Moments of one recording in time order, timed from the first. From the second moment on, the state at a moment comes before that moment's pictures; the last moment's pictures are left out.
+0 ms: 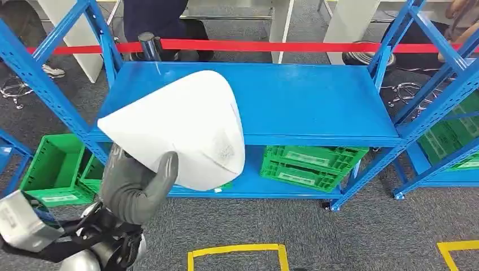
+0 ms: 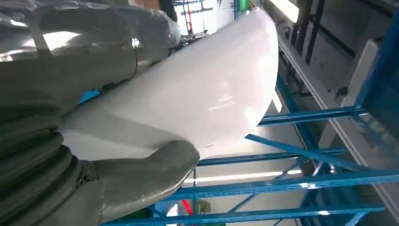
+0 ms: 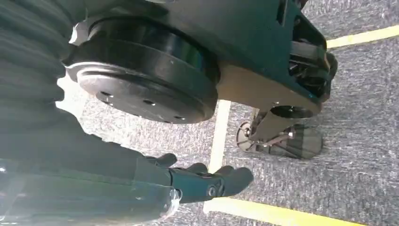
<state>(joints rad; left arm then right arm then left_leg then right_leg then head) -0.27 0.08 -0.67 -2.07 0.00 0.20 -0.06 -0.11 0.00 0.72 -0.18 -0.65 -0.14 0.03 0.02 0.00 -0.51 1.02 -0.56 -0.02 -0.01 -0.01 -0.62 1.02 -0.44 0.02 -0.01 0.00</state>
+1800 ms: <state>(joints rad) -0.18 0.11 -0.64 -2.14 -0.02 0.22 -0.01 -0.11 0.00 0.72 -0.18 -0.62 -0.17 0.02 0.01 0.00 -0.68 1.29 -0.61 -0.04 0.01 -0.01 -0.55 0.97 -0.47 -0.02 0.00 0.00</state>
